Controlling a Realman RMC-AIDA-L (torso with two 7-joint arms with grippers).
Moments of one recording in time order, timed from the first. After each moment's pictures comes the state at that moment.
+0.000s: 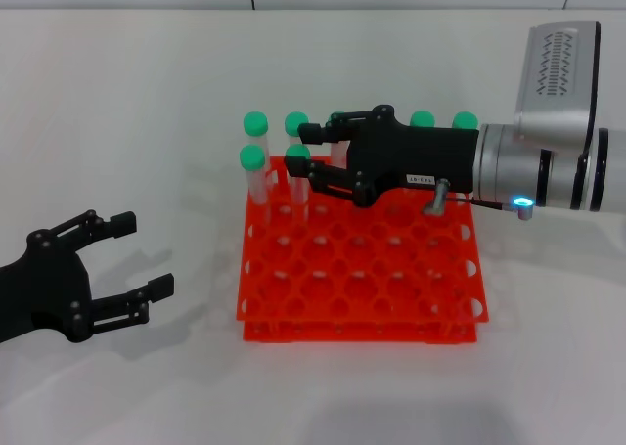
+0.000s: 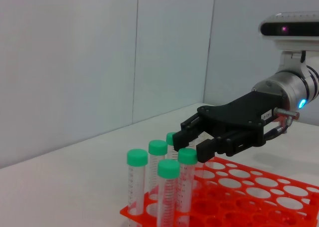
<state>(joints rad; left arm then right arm) -0.11 -2.08 0.80 0.88 1.76 1.67 -1.17 0.70 2.03 -1.76 -0.48 -0.91 -1.07 1.04</state>
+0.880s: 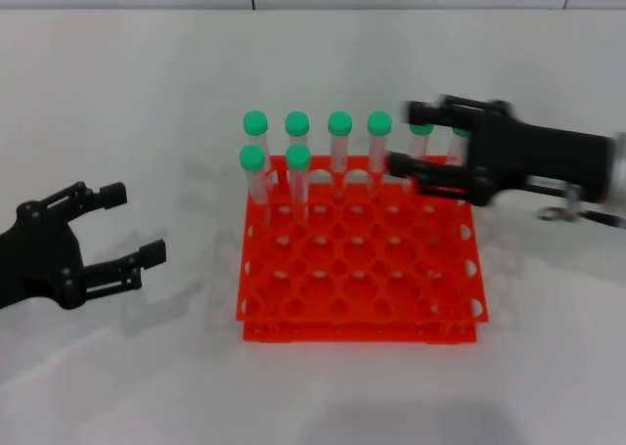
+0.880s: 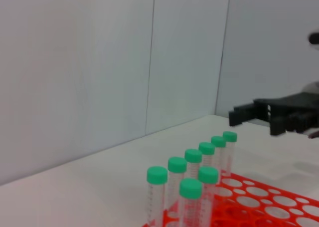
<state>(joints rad) -0.15 -2.07 0.76 0.87 1.76 1.66 -1.22 0.51 1.94 -1.54 -0.55 -1.02 -1.32 1.10</state>
